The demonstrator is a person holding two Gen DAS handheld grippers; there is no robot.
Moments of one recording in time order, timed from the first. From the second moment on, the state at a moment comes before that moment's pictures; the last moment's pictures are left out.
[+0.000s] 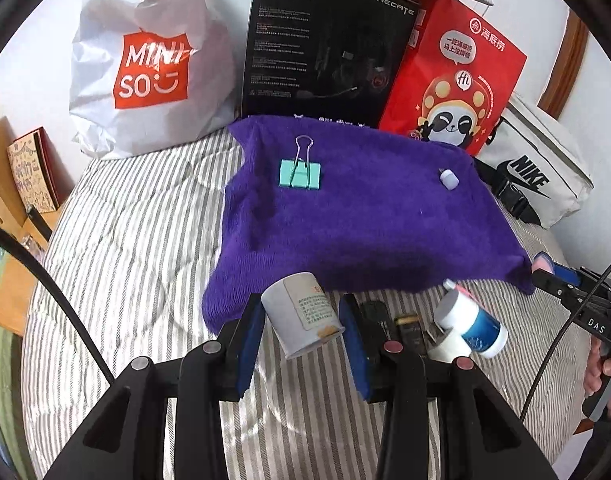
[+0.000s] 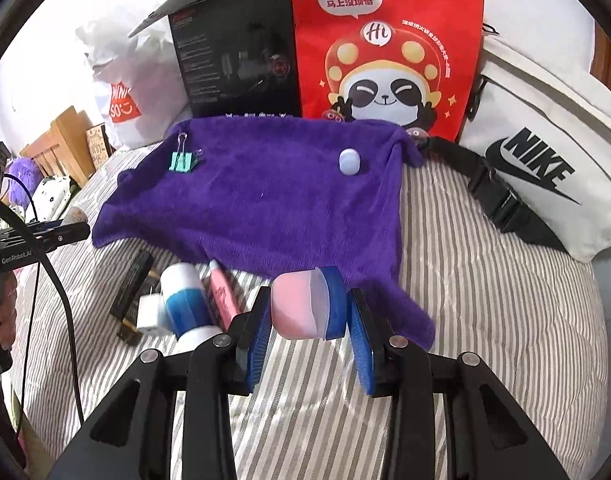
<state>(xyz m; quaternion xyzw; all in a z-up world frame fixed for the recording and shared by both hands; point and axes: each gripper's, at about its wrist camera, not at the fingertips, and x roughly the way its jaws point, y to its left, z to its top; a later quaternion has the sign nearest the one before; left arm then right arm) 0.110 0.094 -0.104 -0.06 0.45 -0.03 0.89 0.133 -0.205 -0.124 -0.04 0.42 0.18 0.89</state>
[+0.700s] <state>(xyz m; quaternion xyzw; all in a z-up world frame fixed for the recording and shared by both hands) 0.162 0.103 -0.109 -0.06 0.46 -0.04 0.89 0.230 -0.189 -0.135 -0.04 0.41 0.15 0.90</state>
